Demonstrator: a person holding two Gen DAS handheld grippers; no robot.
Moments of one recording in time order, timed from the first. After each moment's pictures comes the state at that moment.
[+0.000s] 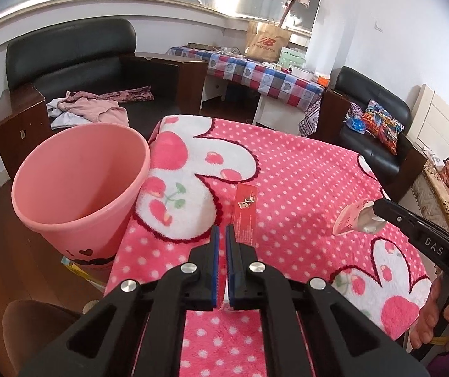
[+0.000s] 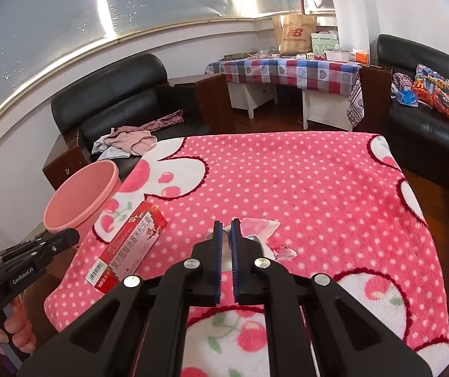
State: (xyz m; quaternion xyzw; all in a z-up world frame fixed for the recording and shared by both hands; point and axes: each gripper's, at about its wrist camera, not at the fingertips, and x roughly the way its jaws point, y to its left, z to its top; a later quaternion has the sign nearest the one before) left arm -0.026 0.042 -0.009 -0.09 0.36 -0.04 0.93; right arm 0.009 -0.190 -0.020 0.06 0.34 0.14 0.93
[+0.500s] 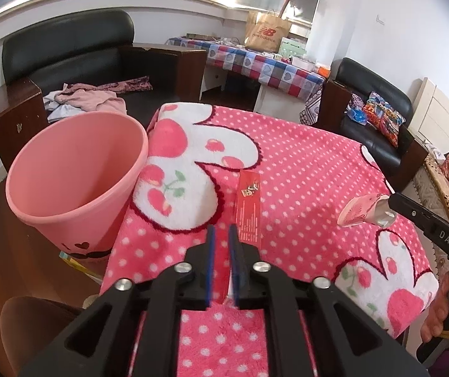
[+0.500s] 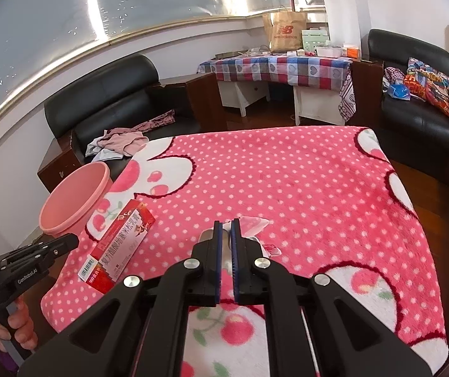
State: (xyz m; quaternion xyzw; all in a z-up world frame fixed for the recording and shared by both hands) left arm -0.022 0.044 -0.021 -0.09 0.38 -0.04 0.92; right arm 0.005 -0.208 -0.023 0.06 0.34 0.13 0.93
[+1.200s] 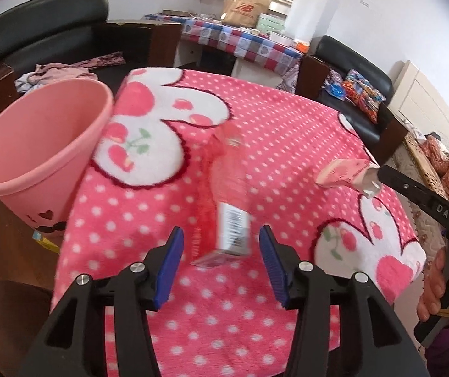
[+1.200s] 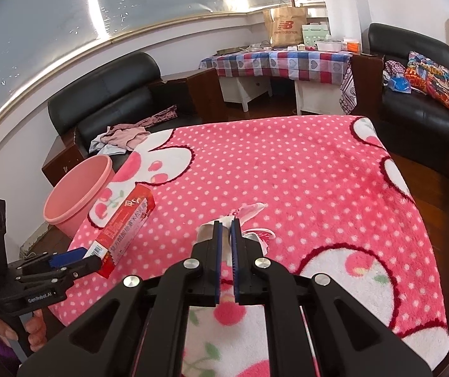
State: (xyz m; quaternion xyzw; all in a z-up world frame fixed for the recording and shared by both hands) left arm -0.028 0.022 -0.050 -0.09 0.43 -0.11 0.89; right arm -0.010 -0.221 -0.031 0.07 0.35 0.14 0.92
